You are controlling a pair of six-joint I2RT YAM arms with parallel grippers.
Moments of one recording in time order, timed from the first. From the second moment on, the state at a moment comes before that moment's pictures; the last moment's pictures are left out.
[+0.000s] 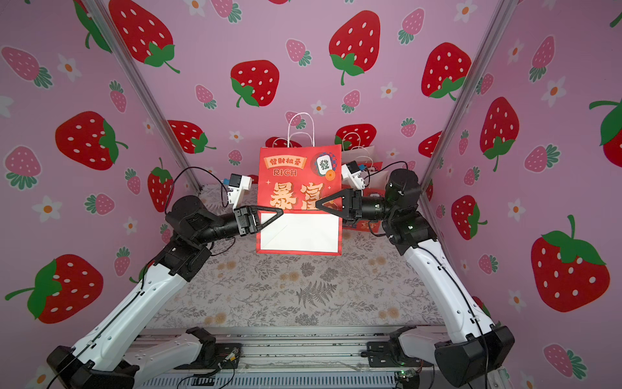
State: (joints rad) left arm -0.44 1.09 1.14 0.05 0.84 -0.91; right arm 0.39 1.22 1.38 -0.11 -1.16 1.07
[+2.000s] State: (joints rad) left arm -0.42 1.15 1.31 -0.02 0.81 -0.86; right arm 0.50 1.12 1.42 -0.60 -0.89 0.60
